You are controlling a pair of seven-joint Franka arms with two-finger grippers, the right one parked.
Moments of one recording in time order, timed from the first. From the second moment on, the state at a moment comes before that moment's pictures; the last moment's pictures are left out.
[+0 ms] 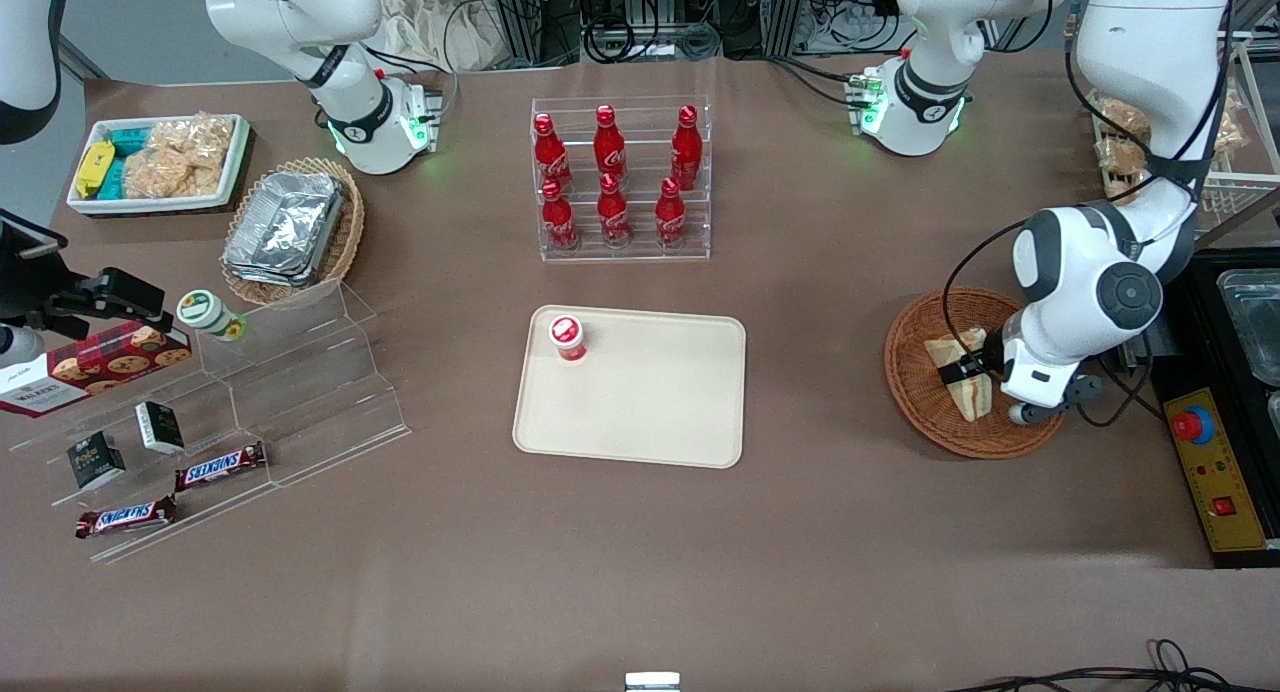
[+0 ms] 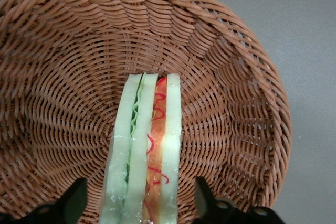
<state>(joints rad) 0.03 0.30 -0.05 -2.18 -0.02 2.42 -0.41</state>
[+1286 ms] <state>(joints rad) 0.03 0.17 -0.17 -1.57 0.05 1.67 -0.40</state>
